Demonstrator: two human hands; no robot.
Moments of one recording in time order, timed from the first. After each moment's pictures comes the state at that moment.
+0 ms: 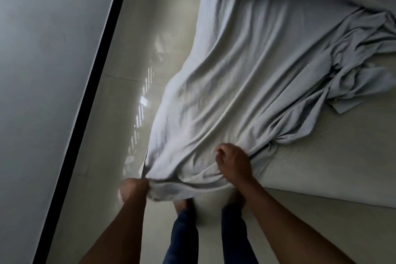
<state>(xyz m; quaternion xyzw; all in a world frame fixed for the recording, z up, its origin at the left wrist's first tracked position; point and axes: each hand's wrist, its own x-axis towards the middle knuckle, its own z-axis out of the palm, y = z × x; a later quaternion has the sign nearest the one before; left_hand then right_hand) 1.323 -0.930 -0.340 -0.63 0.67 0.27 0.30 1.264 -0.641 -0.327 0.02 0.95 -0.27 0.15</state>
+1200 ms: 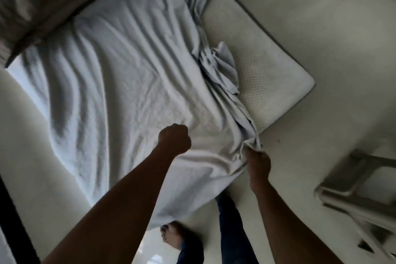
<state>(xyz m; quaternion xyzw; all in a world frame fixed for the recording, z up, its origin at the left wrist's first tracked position) 1.176 -0.486 -0.285 0.35 0.87 -0.06 0.35 1.423 -0.362 -0.362 0.72 0.50 -0.49 -0.05</state>
